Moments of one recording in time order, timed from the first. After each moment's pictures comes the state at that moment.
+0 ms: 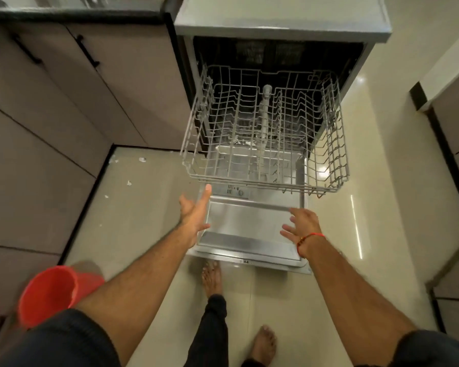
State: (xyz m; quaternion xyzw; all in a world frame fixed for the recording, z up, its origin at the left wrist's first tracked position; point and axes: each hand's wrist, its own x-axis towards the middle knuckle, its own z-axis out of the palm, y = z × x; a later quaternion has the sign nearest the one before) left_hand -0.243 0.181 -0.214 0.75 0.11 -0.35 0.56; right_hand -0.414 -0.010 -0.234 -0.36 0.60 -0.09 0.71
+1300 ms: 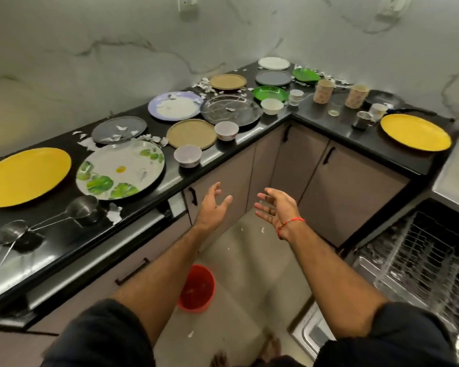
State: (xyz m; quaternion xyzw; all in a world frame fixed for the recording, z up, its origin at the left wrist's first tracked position) left_hand 0.013 0.696 0.017 0.82 0.06 -0.03 0.57; right_hand 0.010 0.498 0.058 -0.56 0.24 0.10 0.79
